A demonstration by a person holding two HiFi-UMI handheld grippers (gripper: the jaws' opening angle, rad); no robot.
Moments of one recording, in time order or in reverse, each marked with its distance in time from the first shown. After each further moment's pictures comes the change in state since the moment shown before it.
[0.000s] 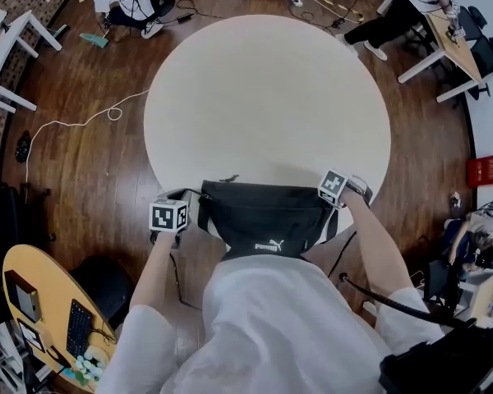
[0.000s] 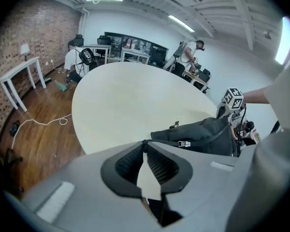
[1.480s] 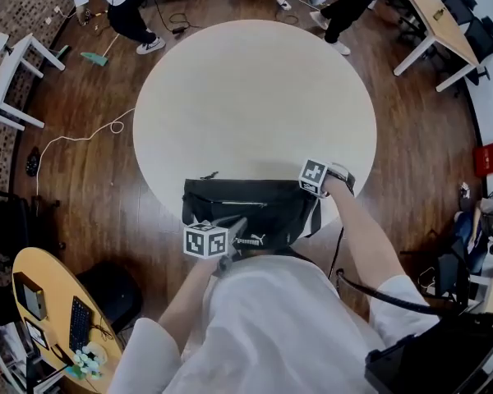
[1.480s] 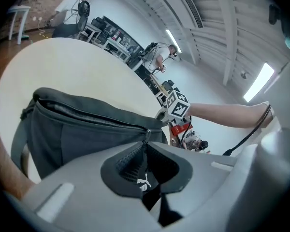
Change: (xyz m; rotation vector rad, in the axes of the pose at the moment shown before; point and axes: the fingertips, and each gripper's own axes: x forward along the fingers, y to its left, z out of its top) left arm 0.000 -0.271 -0.026 -0.170 -0.040 -0.443; right arm -0.001 -0.001 -0.003 -0.086 -0.132 0.049
